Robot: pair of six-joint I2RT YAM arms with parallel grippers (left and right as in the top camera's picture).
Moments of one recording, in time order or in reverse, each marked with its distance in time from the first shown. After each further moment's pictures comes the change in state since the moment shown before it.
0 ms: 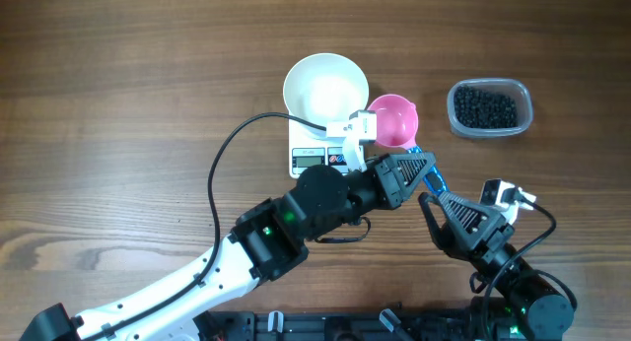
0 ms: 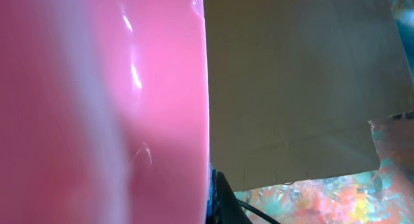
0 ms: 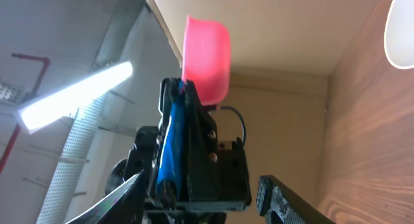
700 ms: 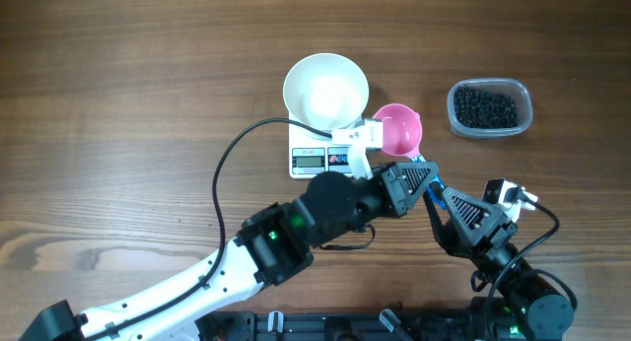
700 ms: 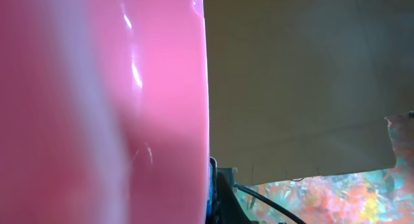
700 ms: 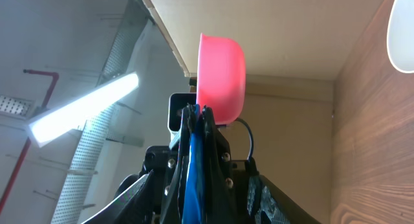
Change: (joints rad) left arm -0.041 0.010 0.000 -0.034 -0.037 0.000; right arm 0.000 0.000 0.000 -0.002 0.039 0.042
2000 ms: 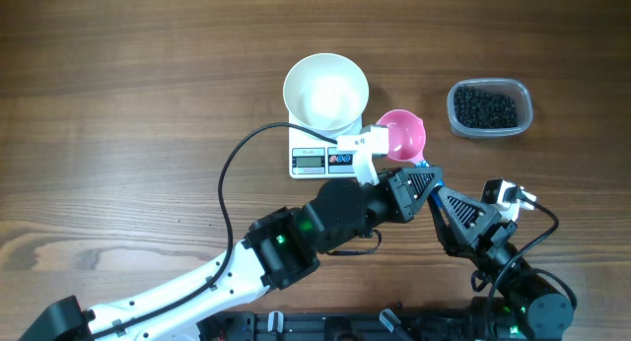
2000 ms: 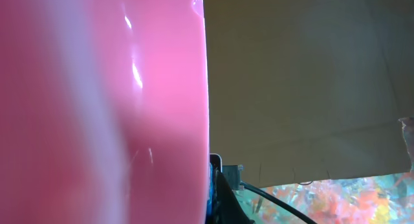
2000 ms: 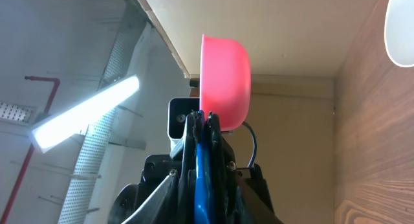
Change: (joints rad) left arm -0.039 0.021 0.000 0.001 -0.056 0.000; right arm 0.000 0.000 0.000 -0.010 0.000 0.023
